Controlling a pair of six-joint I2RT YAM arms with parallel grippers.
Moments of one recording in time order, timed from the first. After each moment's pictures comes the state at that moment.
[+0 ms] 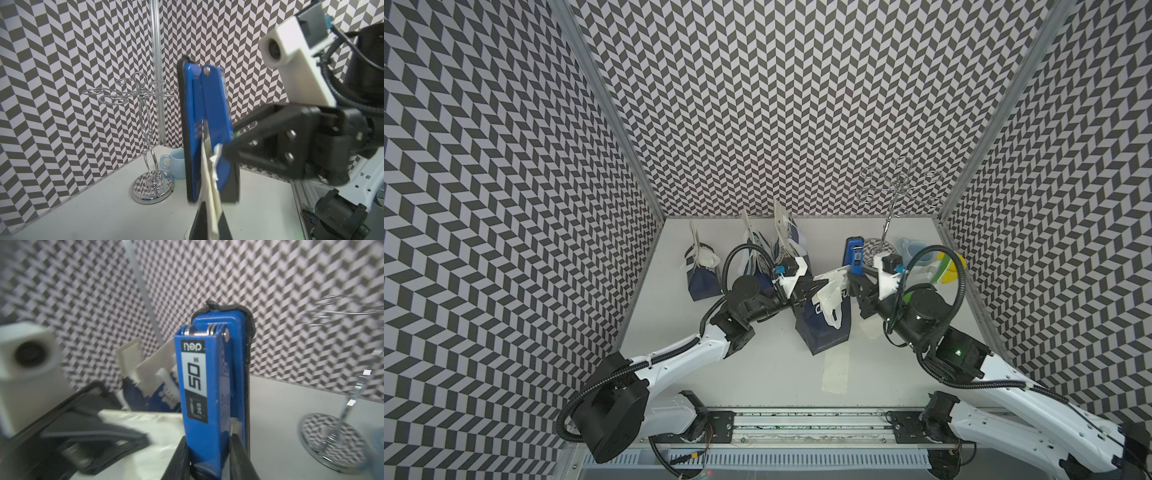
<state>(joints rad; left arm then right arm) -0.74 1.23 0.67 0.69 0.48 -0.10 0.79 0.80 0.76 -0.02 0.38 0.17</state>
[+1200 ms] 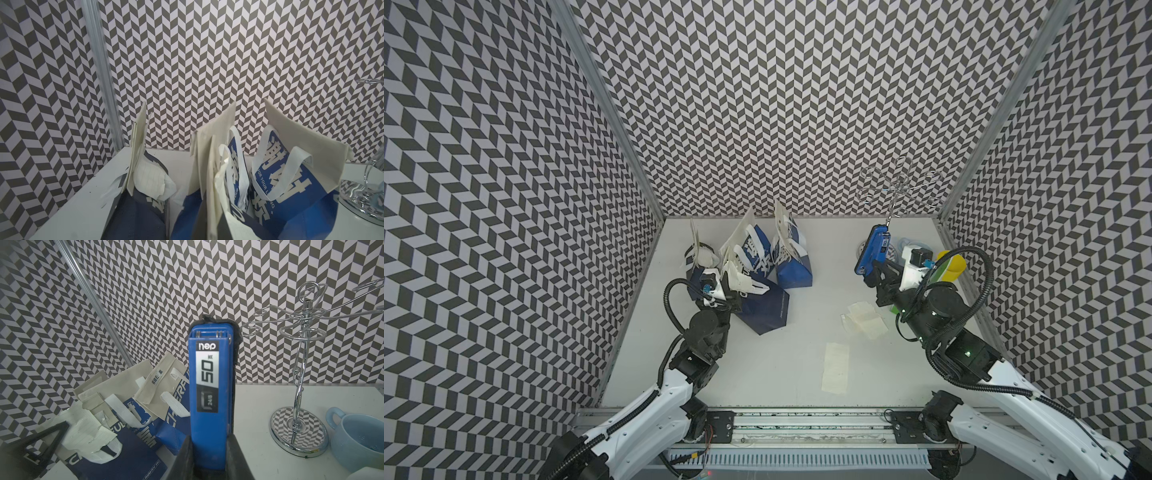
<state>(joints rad) -0.54 0.80 0.30 0.57 -0.54 -0.06 0.68 0.76 0.72 0.01 0.34 0.23</state>
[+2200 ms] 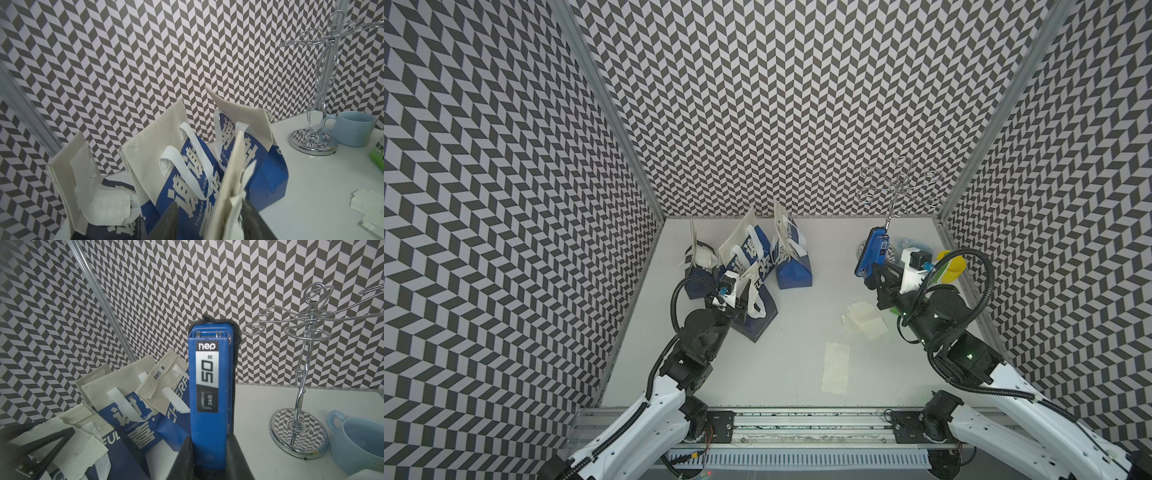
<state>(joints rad) -0.51 0.68 0.36 0.32 -0.21 0.13 0.68 0.74 0.70 0.01 0.31 0.20</state>
